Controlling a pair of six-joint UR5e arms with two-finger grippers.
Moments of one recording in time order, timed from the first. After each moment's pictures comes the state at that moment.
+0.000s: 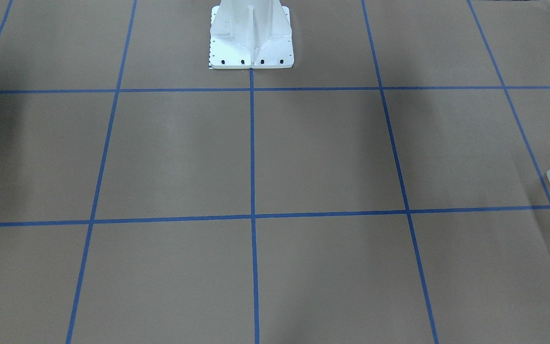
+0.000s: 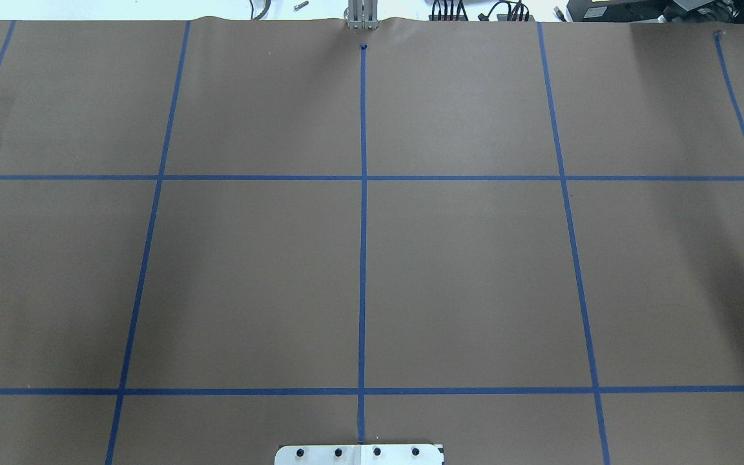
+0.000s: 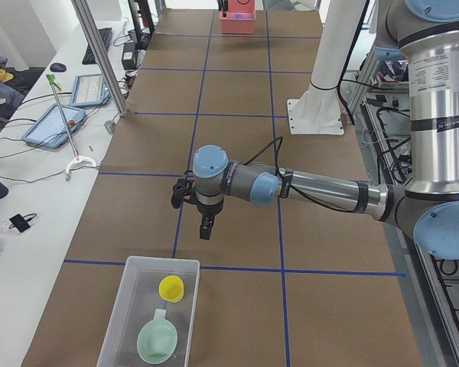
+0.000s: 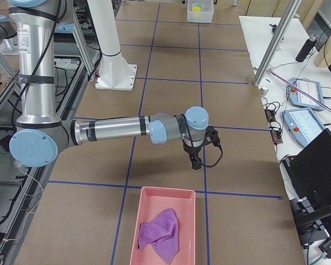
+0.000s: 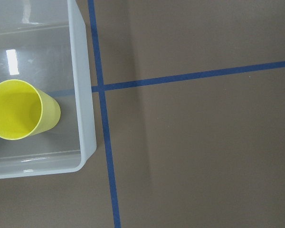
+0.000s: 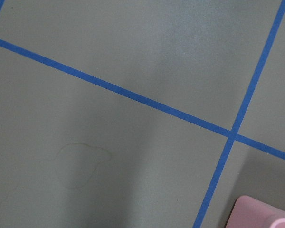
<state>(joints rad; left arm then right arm) -1.41 -1.43 -1.86 -1.70 -2.33 -0.17 1.41 -1.59 1.72 -1.47 2.35 -0.10</state>
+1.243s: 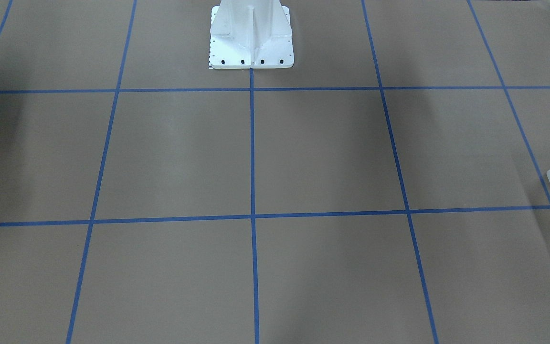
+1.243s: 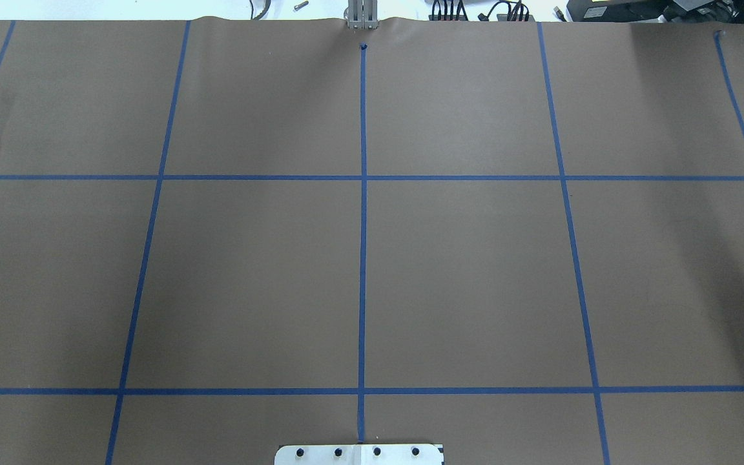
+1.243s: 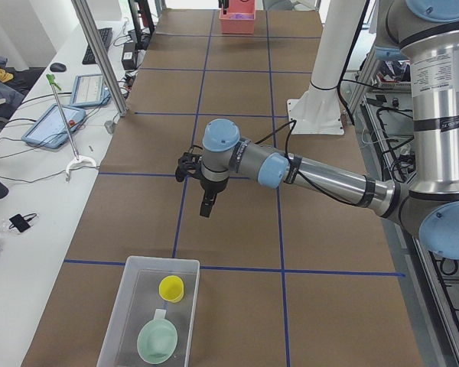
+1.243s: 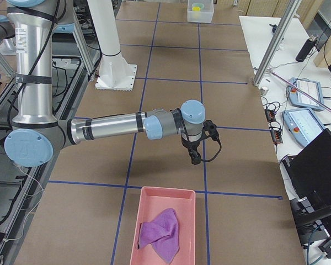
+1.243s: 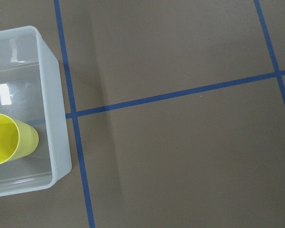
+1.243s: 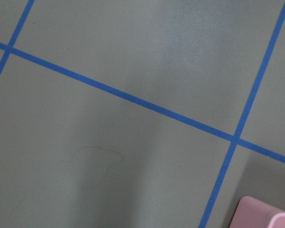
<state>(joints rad) -1.42 -1.41 -2.00 -1.70 -2.33 -0.18 1.43 -1.63 1.80 -1.48 2.36 -0.09</state>
